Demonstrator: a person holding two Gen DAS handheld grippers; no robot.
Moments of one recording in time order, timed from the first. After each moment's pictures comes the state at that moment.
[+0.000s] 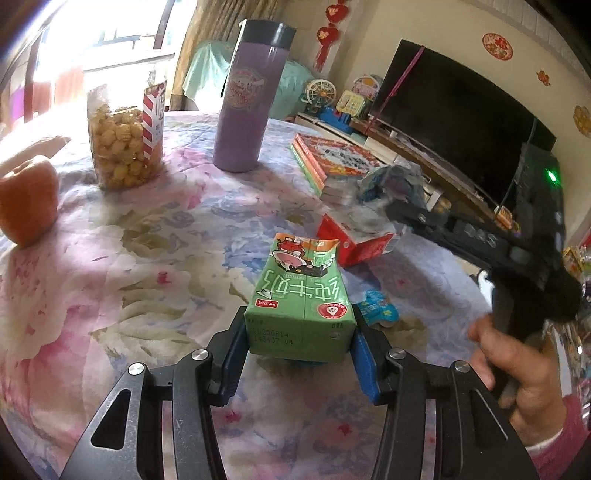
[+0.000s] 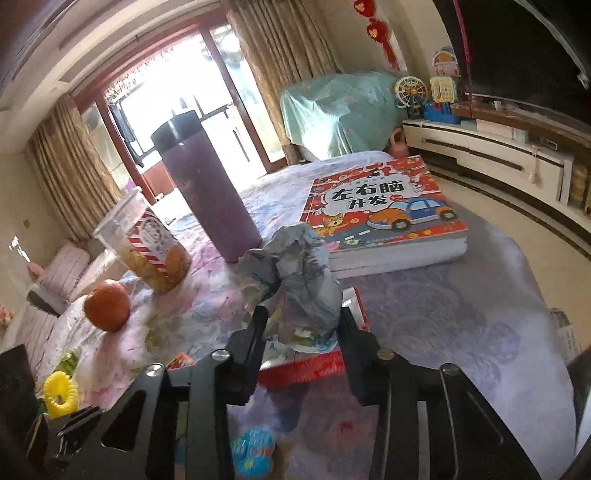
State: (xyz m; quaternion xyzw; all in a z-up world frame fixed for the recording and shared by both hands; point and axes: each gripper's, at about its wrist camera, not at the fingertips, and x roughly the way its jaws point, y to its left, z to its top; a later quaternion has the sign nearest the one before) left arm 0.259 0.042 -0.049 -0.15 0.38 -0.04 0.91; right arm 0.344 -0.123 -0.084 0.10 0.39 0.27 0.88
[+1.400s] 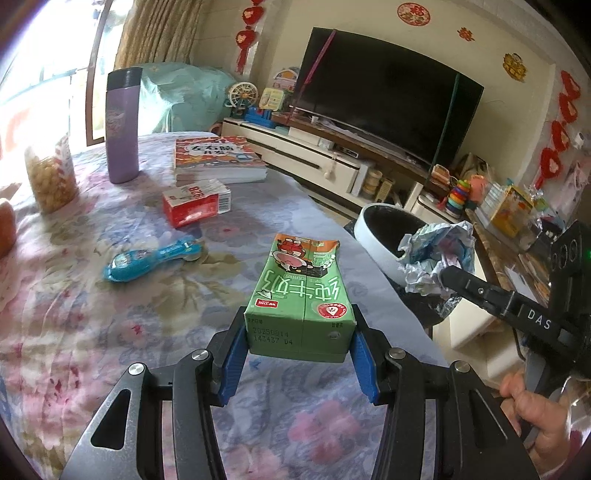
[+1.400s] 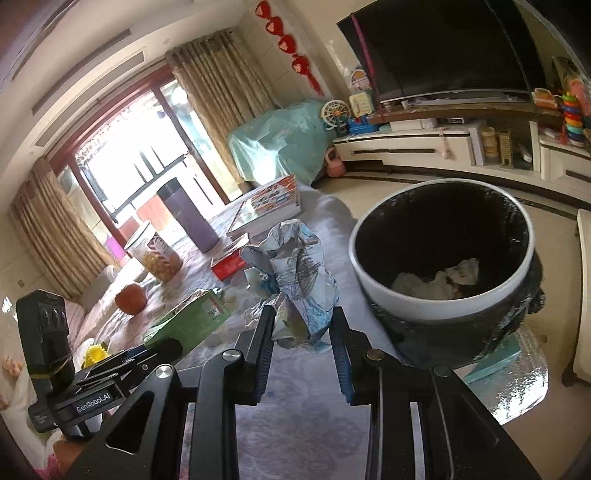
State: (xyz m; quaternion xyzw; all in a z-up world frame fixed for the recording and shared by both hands) left arm 0.167 -0.088 -0.009 -0.08 0.36 -0.14 0.92; right arm 0.166 -0.310 -0.052 0.18 0.36 0.16 0.90
